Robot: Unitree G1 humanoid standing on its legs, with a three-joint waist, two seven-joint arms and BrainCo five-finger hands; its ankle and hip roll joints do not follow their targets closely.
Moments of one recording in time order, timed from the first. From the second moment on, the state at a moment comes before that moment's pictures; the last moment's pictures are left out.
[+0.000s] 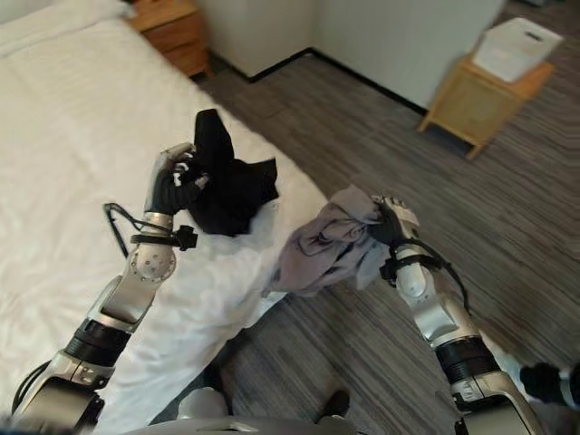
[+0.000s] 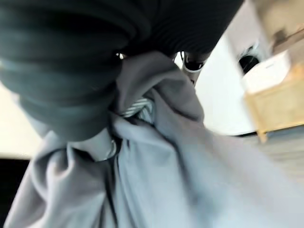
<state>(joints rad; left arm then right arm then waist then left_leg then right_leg) -0.34 0.39 -0.28 0.06 0.28 -0.12 0.42 -0.28 -0.60 0.29 0.20 -0.44 -0.07 -0.27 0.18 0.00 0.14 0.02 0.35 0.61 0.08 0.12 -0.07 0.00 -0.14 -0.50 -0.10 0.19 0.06</state>
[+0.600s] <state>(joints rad) -0.15 0.35 -0.35 0.02 0.20 -0.14 0.37 -0.42 -0.53 0.54 0.21 -0.51 -0.09 -0.26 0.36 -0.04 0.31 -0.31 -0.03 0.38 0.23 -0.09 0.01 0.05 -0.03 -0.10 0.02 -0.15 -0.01</state>
